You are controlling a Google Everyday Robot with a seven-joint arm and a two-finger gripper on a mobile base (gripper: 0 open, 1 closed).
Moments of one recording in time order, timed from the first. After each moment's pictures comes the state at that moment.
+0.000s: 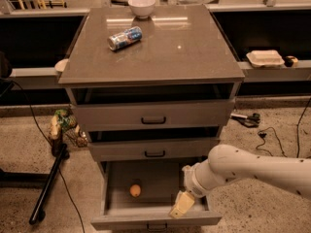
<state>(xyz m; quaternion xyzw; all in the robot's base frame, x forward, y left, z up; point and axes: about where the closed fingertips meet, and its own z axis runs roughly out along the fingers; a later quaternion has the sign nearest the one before) 0.431 -0.084 0.506 -0.53 0.81 0.20 0.17</state>
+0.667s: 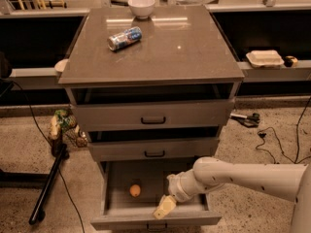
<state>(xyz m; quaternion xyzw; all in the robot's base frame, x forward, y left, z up) 0.452 -0.022 0.409 -0.49 0.80 0.29 0.19</state>
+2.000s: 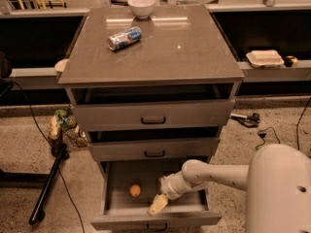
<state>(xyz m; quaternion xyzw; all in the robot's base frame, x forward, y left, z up) 0.495 0.003 0.301 -0.50 0.79 0.31 0.19</state>
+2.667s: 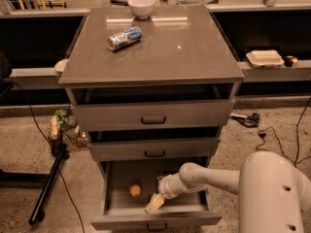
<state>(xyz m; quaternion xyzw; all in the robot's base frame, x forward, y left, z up) 0.521 0.017 0.258 -0.49 0.78 0.32 0.22</state>
